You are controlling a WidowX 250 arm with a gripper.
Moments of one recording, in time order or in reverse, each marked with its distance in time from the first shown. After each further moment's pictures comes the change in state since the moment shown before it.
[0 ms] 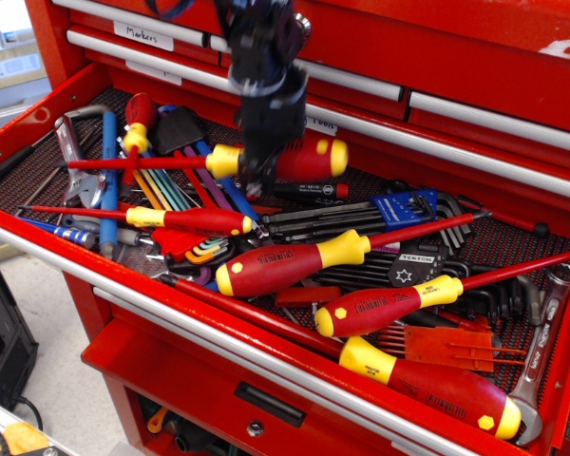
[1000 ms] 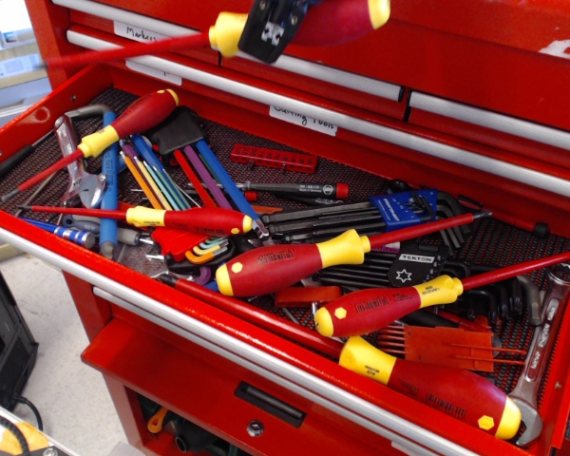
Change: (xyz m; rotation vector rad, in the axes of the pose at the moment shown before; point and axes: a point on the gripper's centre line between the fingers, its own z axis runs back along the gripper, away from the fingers) arm -0.001 0.008 0.129 0.002 0.347 -0.101
